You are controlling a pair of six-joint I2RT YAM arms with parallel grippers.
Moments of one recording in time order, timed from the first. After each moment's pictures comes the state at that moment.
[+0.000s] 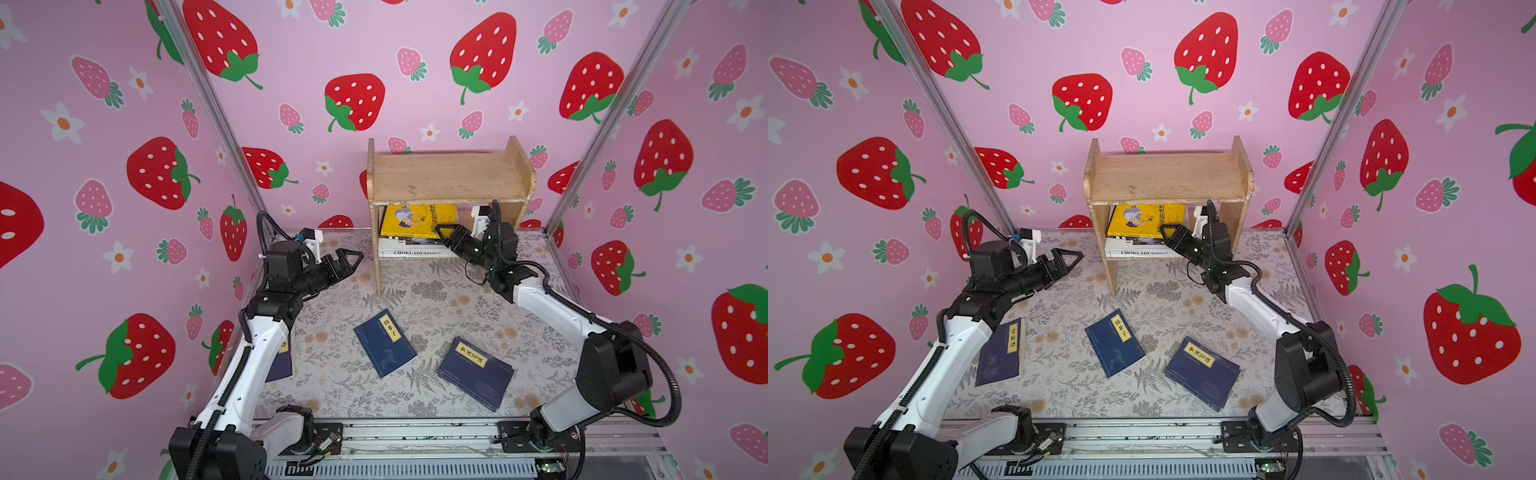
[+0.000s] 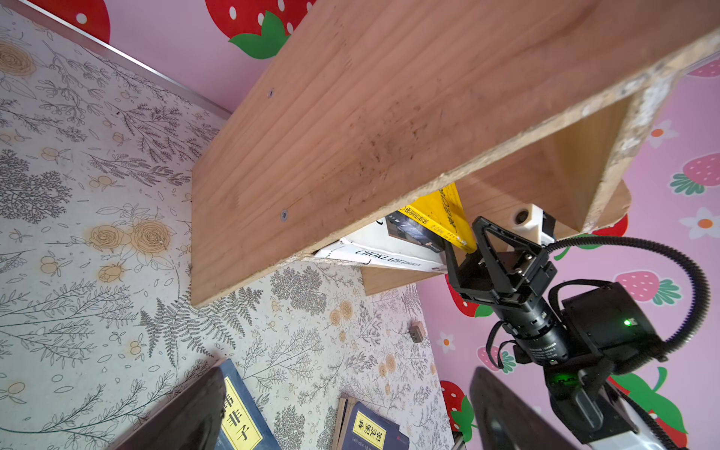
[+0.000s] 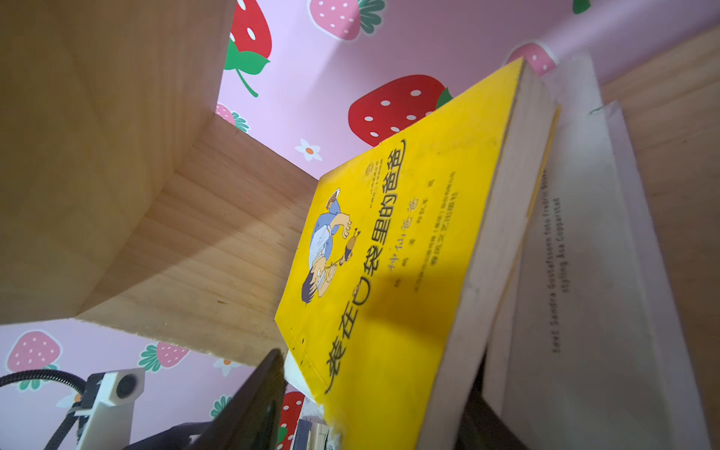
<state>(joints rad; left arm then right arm) -0.08 1.14 1.08 -0.36 0.59 -0.65 0.50 1.58 1.23 0.20 -0.28 0.84</state>
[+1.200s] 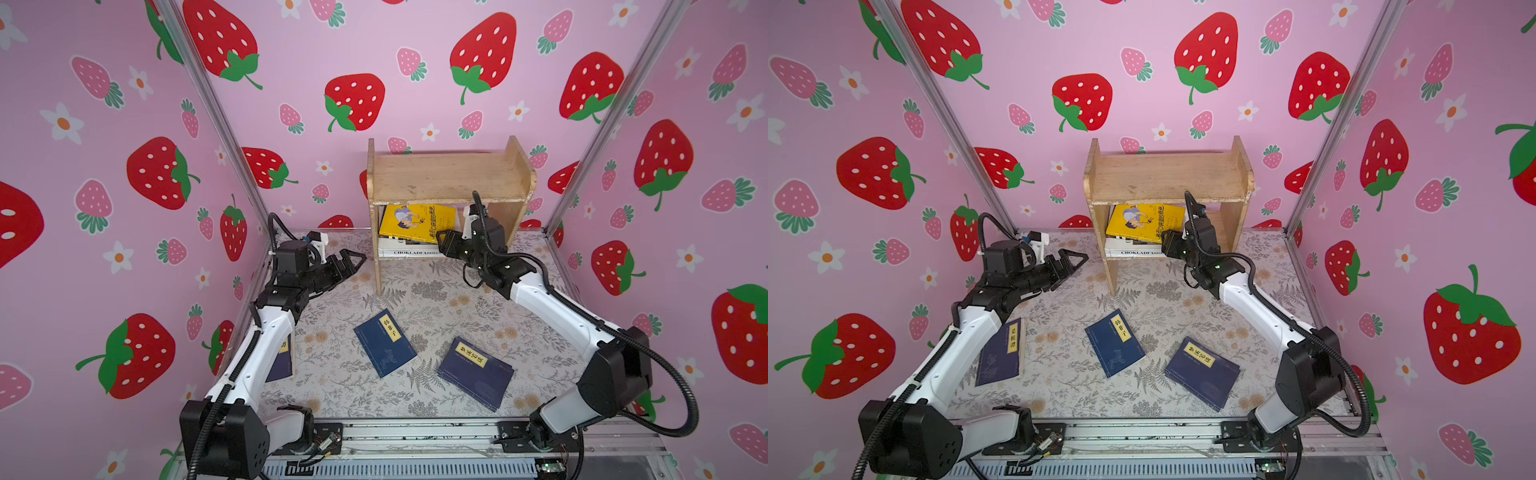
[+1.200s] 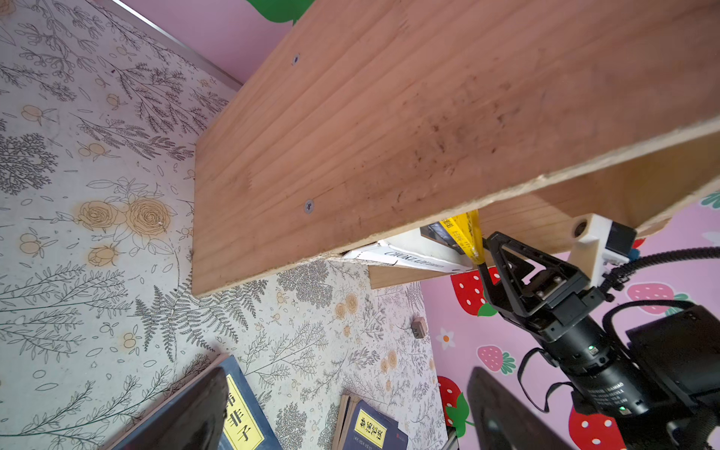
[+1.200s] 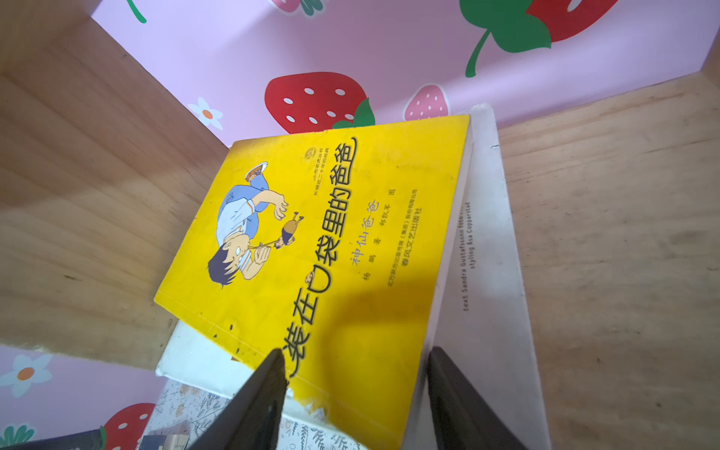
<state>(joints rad) -0.08 1.23 1.05 -0.30 0.61 -0.68 0.61 1.56 1.36 -0.14 0.05 0.54</state>
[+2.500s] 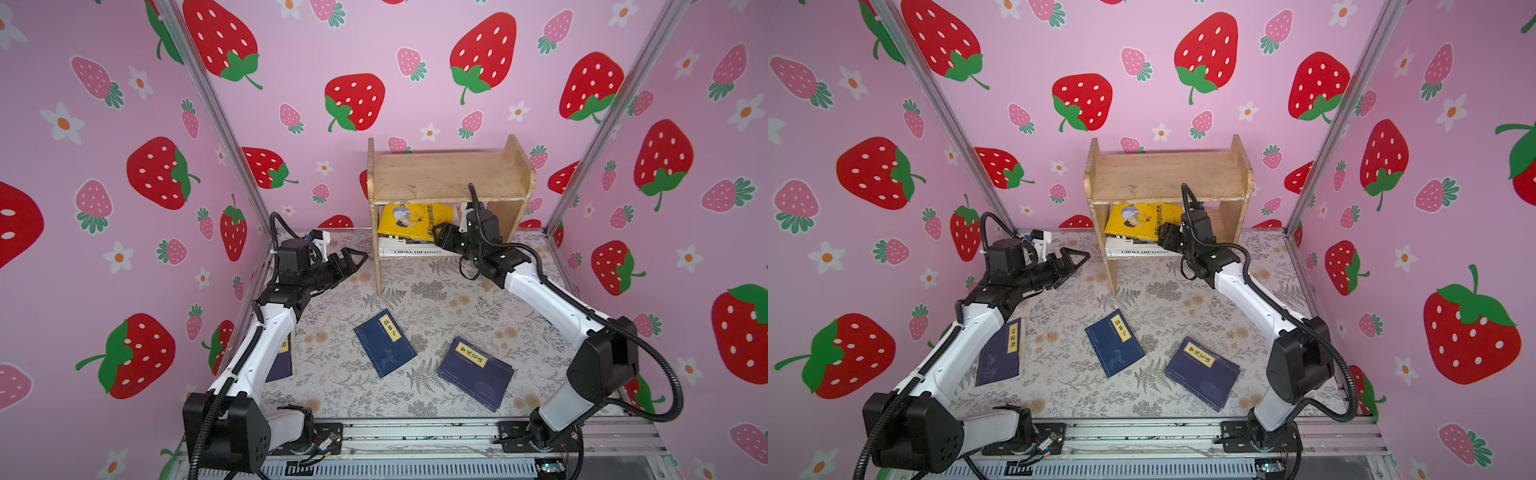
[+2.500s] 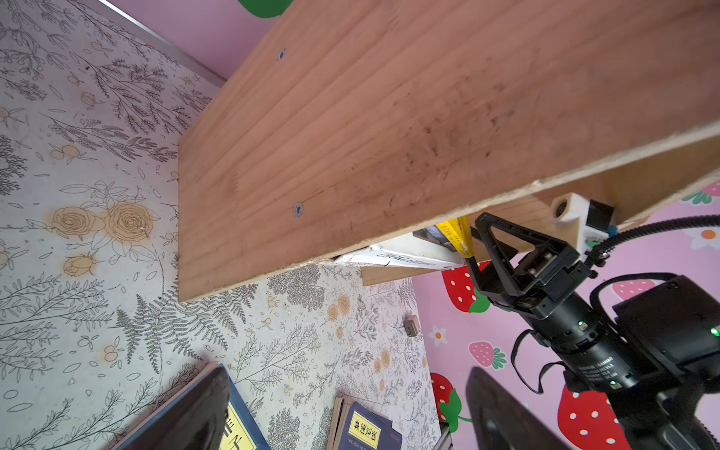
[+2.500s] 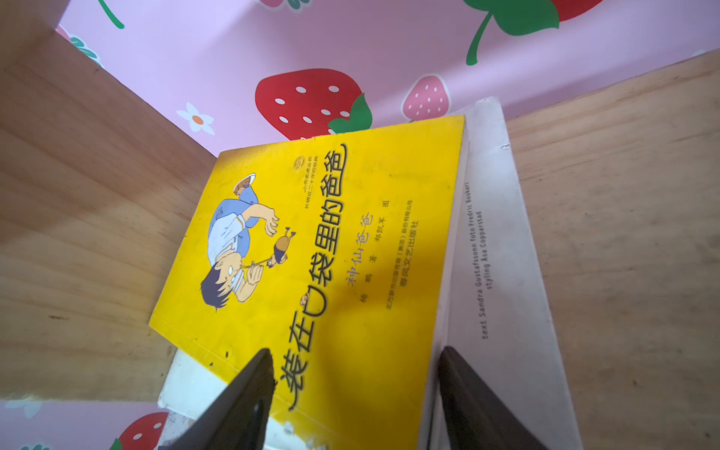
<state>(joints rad) -0.08 1.27 1.05 -0.25 0.65 -0.70 0.60 1.65 1.48 -0.22 0.02 0.59</state>
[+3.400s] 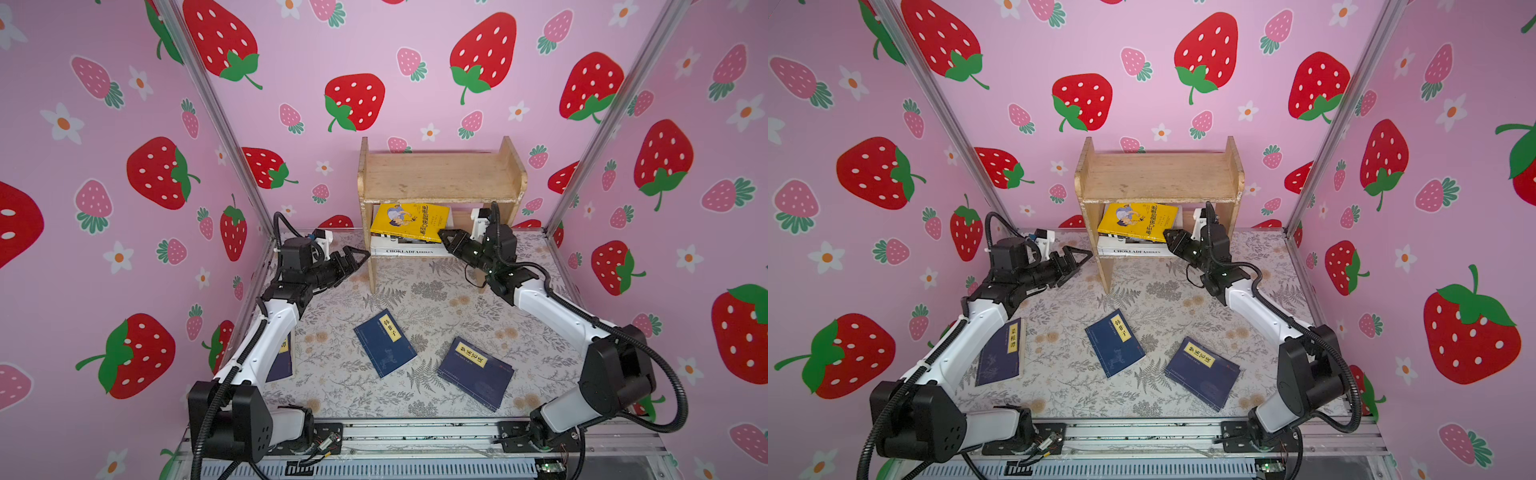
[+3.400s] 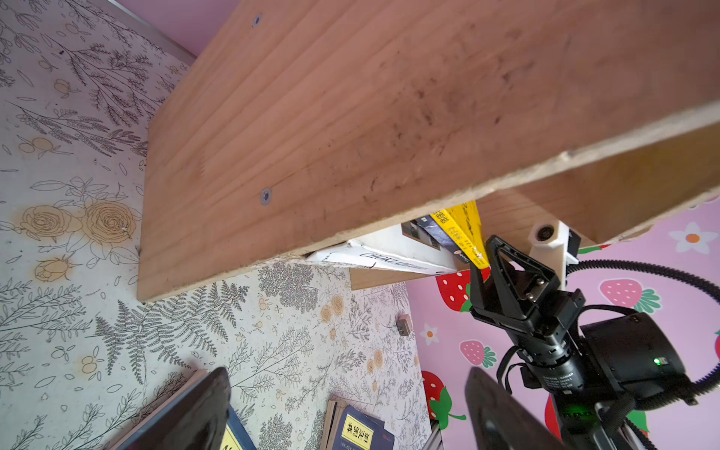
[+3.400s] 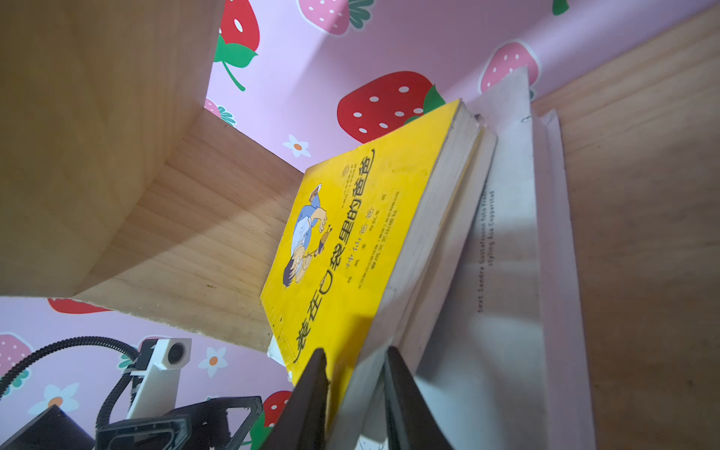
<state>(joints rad) -0.08 1.31 1.05 -0.20 0.67 -0.73 0.53 1.55 1.20 0.18 -0.26 0.84</state>
